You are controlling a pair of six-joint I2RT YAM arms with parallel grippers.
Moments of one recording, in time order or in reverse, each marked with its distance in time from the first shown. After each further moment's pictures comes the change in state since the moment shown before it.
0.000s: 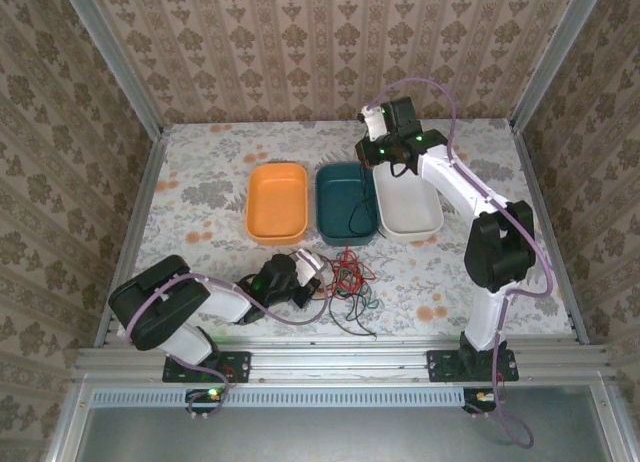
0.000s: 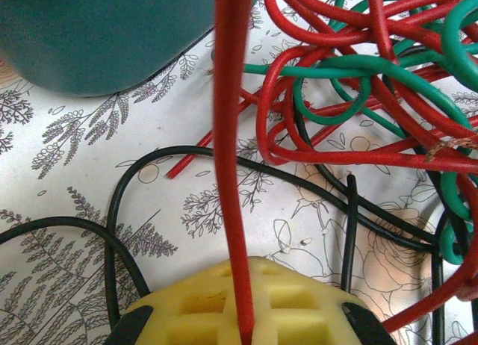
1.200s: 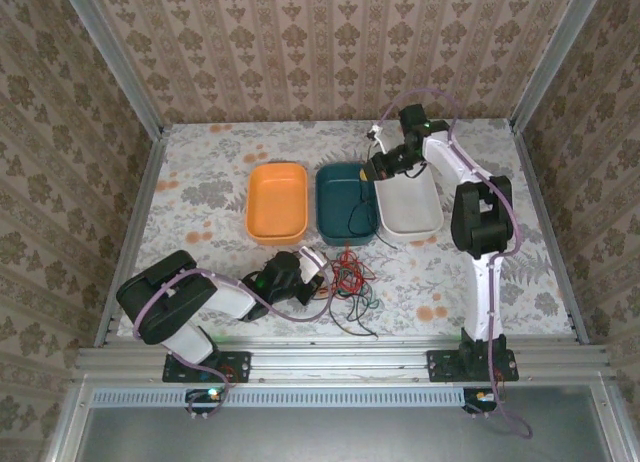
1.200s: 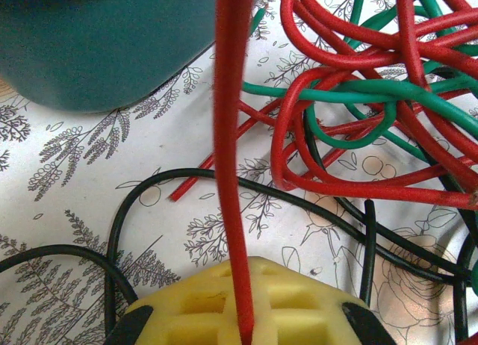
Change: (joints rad) left arm 0.000 0.047 0.036 0.012 -0.008 0.000; right arm -0.167 0.340 0.260 -0.422 -0.552 -0.243
